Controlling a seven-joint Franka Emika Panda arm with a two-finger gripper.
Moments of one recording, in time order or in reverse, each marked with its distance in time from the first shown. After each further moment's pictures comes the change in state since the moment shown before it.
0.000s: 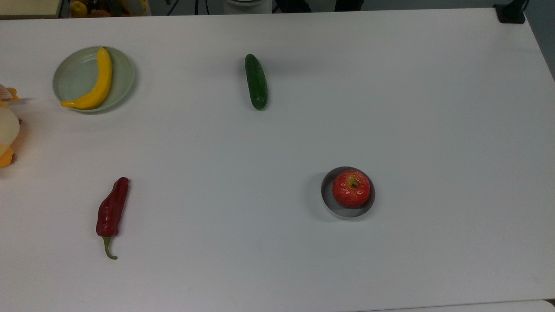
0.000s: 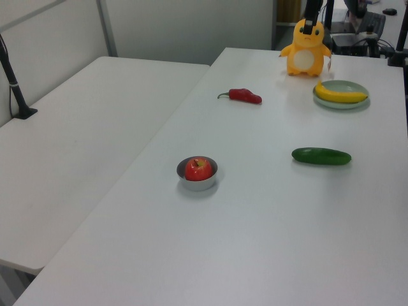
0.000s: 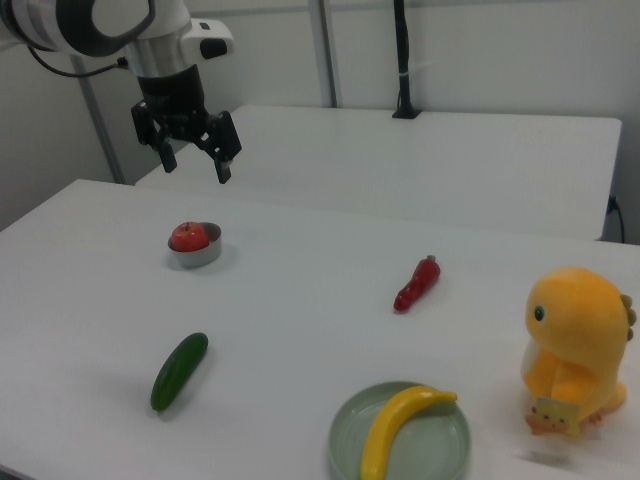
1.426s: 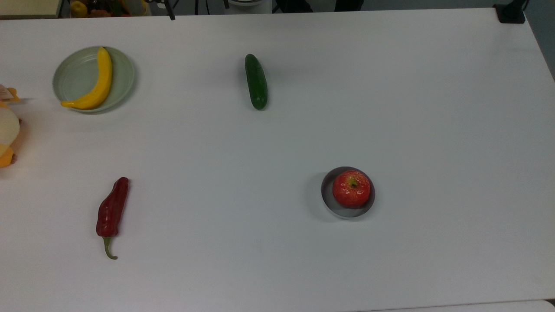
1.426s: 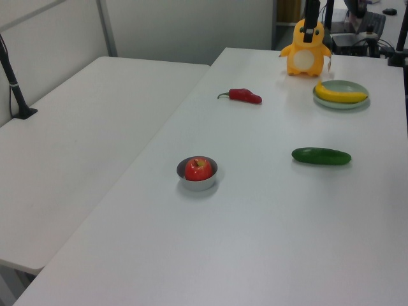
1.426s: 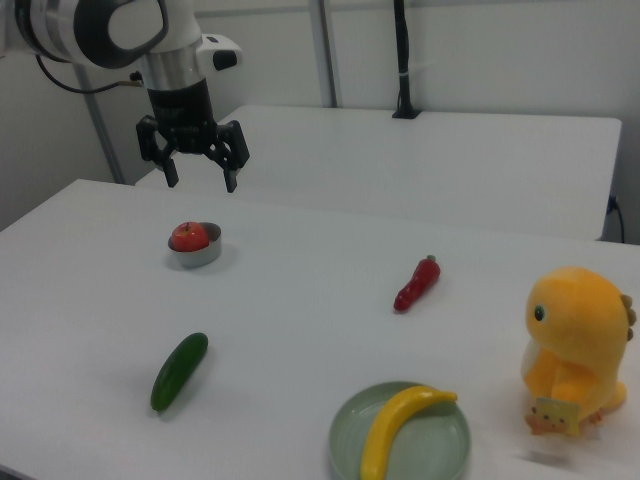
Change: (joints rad) arm 0.004 0.036 0.000 -0.003 0.000 -0.001 -0.175
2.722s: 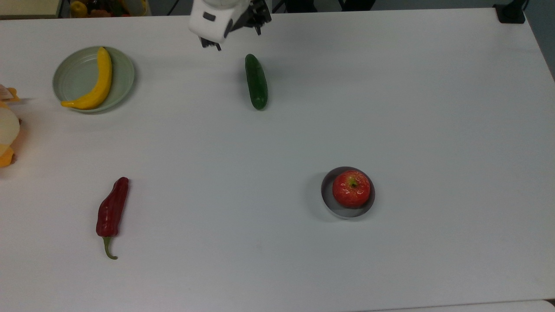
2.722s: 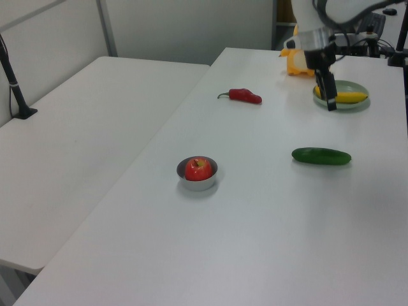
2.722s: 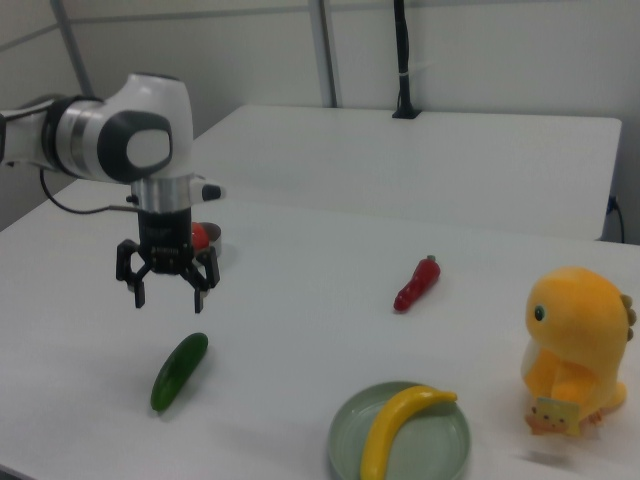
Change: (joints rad) arm 0.102 0.015 0.013 -0.369 -0.055 0.045 -0.051
